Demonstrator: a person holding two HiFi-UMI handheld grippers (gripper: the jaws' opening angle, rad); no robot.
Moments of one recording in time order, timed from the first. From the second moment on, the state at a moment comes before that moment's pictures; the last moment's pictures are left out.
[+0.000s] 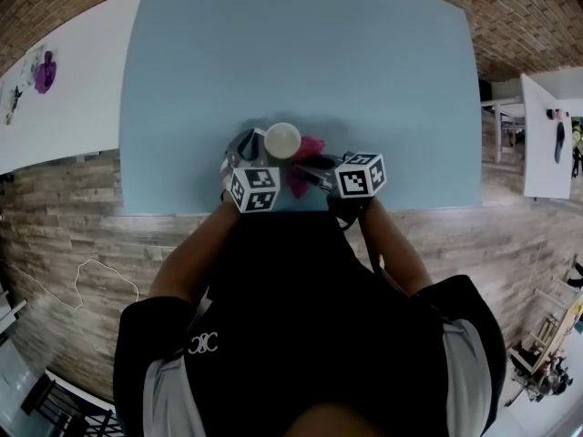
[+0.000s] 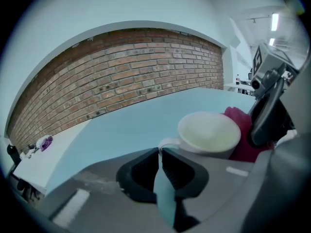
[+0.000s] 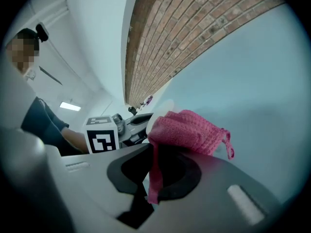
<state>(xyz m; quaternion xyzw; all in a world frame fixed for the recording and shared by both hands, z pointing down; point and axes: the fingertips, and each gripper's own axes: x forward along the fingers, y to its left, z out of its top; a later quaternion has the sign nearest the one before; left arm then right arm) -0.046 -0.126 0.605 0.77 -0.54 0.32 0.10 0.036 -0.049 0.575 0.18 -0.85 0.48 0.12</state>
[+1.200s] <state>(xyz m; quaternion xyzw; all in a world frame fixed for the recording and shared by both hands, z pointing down) -0.048 -0.083 0.597 0.86 -0.41 0.27 0.15 0.035 -0.131 0.581 0.31 -0.83 0.46 0.07</state>
